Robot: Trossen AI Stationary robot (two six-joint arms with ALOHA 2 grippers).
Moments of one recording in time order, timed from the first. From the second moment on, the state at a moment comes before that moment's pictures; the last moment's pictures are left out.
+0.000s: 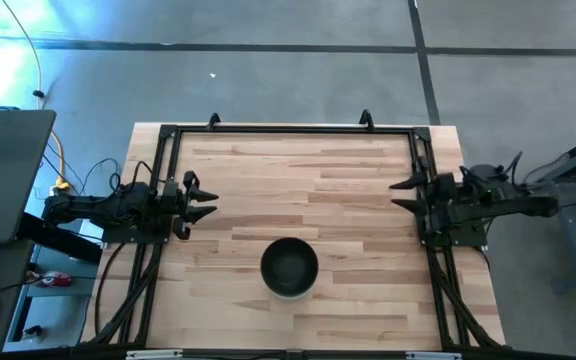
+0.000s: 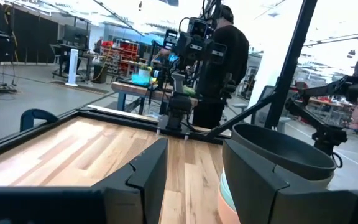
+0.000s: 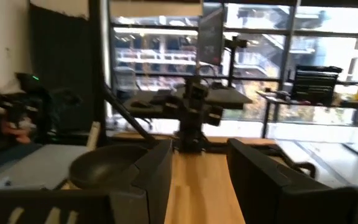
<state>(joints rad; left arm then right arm) 0.08 0.01 0.01 0.13 -0.06 -0.19 0.11 0.23 0.49 -0.16 0.06 -0.08</state>
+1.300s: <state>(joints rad) 0.08 0.01 0.01 0.12 -0.06 -0.21 0.11 0.23 0.08 0.48 -0.03 -0.01</state>
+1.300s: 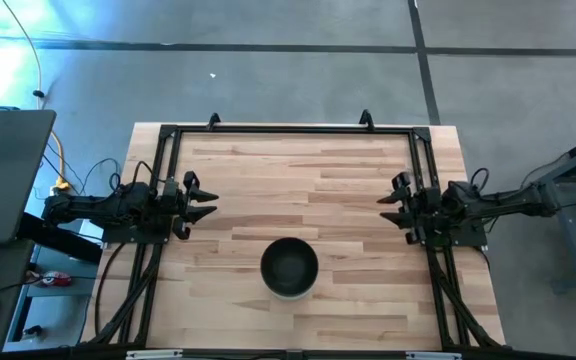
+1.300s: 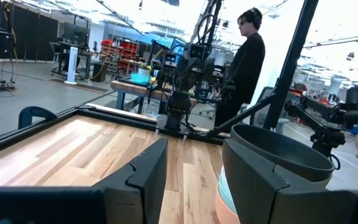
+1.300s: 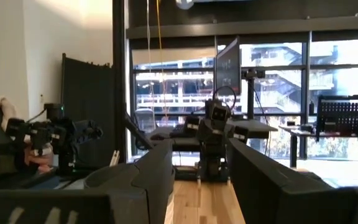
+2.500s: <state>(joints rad) 0.08 0.01 0.01 0.14 -0.06 -0.21 0.11 0.36 0.01 0.59 0.13 -0.18</state>
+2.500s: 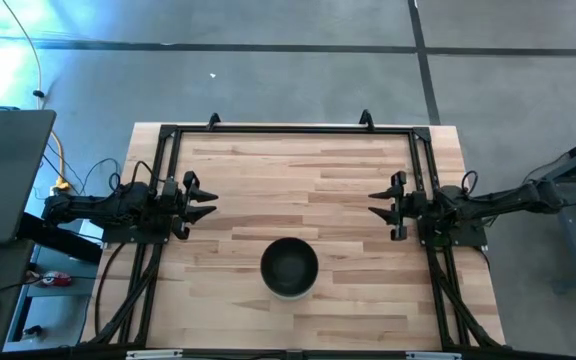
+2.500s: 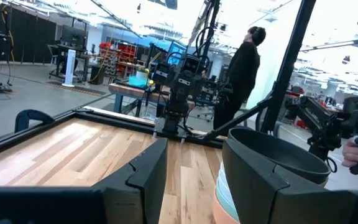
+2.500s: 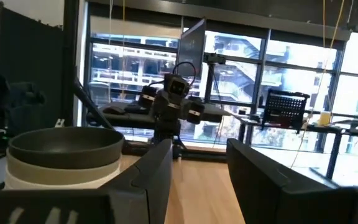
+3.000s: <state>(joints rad) 0.08 0.01 0.01 0.13 -0.10 -0.21 0.11 0.36 0.01 0.54 -0.04 0.06</state>
